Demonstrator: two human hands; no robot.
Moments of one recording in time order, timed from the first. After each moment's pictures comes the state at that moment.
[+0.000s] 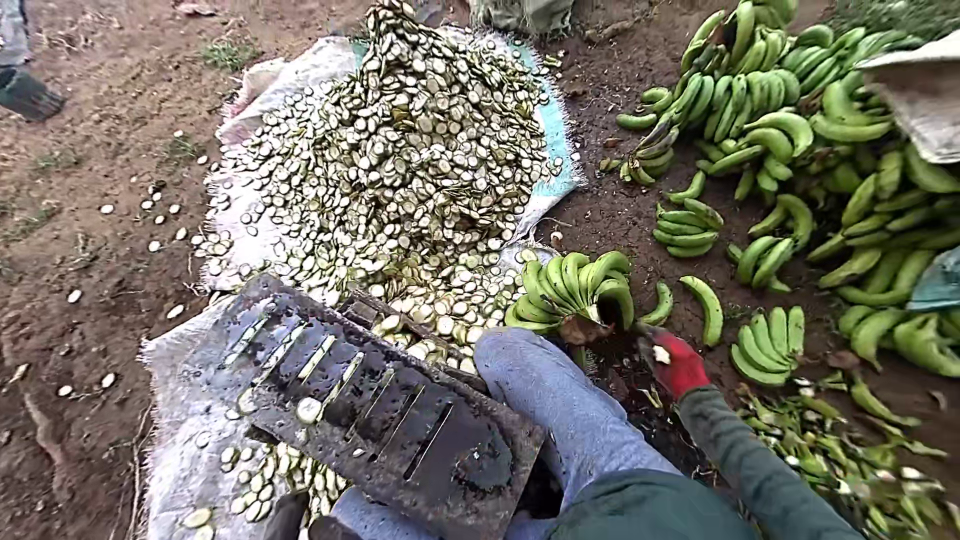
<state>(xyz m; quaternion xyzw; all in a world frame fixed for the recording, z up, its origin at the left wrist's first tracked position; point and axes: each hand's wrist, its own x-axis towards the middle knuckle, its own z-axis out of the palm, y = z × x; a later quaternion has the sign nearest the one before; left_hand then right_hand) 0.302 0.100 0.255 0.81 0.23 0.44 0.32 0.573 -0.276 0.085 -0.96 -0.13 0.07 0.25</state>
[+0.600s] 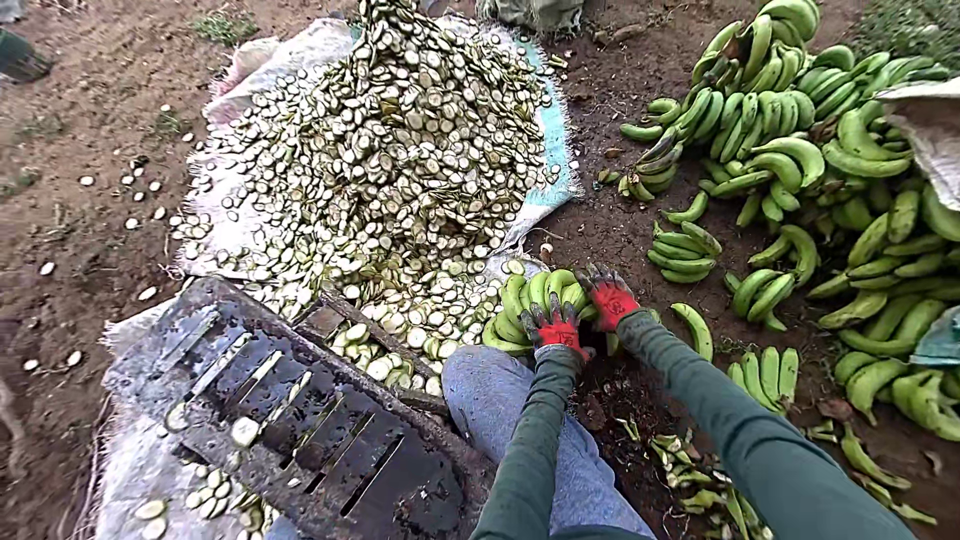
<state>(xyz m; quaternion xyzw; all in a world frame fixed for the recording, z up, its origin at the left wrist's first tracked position) 0.650 -0.078 0.099 0.94 0.18 -0.28 0.10 0.759 -0.189 0.065 -0.92 -0.32 0.21 0.05</state>
